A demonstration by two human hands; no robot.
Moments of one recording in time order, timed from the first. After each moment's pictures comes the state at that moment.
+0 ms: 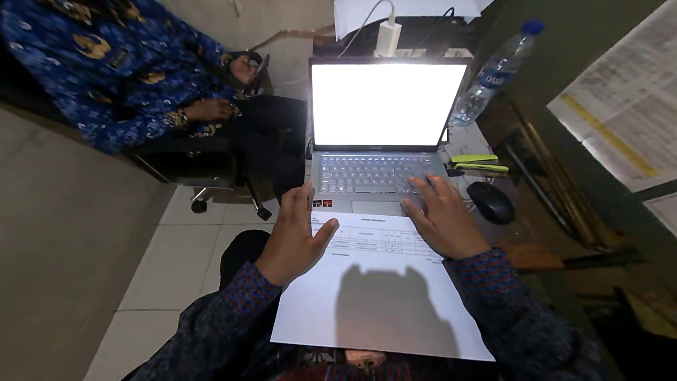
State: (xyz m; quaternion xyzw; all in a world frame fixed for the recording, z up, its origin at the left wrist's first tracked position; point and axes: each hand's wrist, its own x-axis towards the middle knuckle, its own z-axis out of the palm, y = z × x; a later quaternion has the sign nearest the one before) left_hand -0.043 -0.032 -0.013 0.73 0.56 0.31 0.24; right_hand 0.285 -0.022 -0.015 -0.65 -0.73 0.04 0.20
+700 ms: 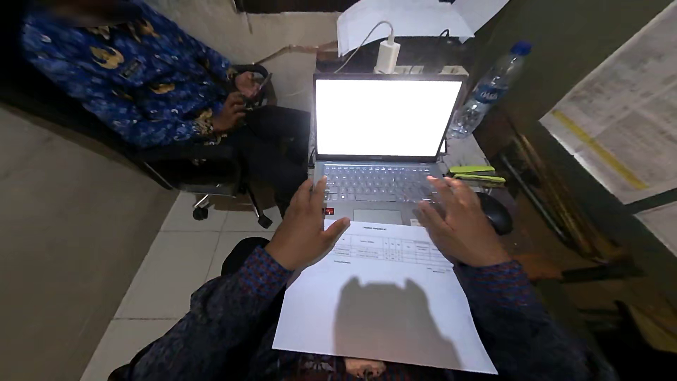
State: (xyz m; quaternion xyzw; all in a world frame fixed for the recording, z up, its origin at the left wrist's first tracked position) left_hand -0.033 -0.003 0.002 0.78 0.56 0.22 0.19; right_hand 0.303 -0.027 0.004 -0.67 -0.71 0.03 0.24
